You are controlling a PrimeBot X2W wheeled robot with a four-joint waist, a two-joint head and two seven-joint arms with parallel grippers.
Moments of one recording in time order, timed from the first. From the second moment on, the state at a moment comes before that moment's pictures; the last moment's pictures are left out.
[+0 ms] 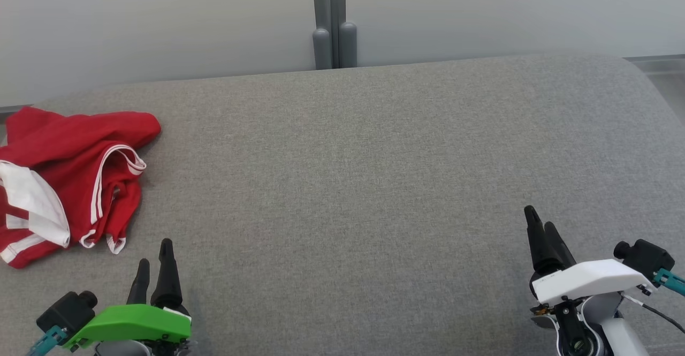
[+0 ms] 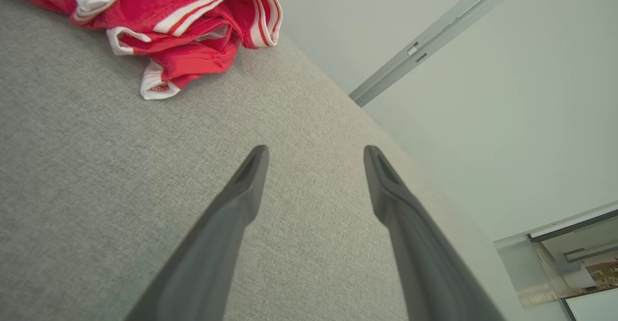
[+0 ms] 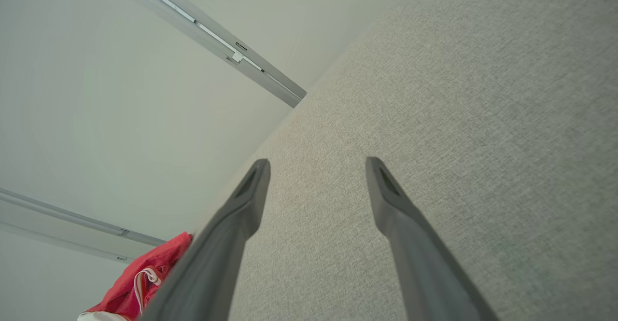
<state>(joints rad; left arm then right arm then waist) -0.07 0.04 0.05 0.33 -0.85 -0.10 -0.08 -0.10 -0.06 0.00 0.28 0.93 0.13 -0.06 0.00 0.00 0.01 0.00</state>
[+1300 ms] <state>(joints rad) -0.08 0.04 -0.01 0.36 -0.47 -0.09 -0.18 -0.13 -0.06 0.05 0.26 0.53 0.13 -0.17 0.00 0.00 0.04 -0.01</state>
